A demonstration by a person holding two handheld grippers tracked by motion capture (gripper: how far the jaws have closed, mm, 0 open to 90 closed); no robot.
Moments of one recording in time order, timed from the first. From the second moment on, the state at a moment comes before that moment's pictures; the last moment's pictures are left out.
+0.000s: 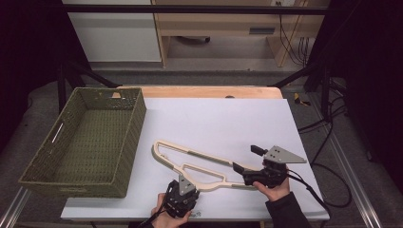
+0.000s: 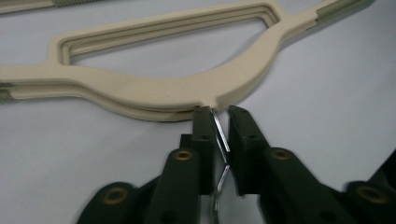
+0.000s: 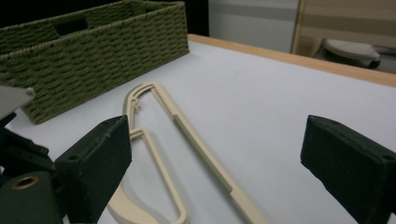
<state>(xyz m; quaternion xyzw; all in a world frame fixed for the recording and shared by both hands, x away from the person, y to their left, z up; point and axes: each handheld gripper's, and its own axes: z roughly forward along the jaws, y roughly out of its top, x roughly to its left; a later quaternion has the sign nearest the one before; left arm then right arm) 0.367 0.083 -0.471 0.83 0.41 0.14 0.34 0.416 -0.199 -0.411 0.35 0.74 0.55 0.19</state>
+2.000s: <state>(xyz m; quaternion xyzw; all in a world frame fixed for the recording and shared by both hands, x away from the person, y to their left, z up) 0.373 0.110 -0.414 0.84 0.32 0.18 0.40 0.411 -0.097 -0.459 0.22 0.89 0.40 0.08</state>
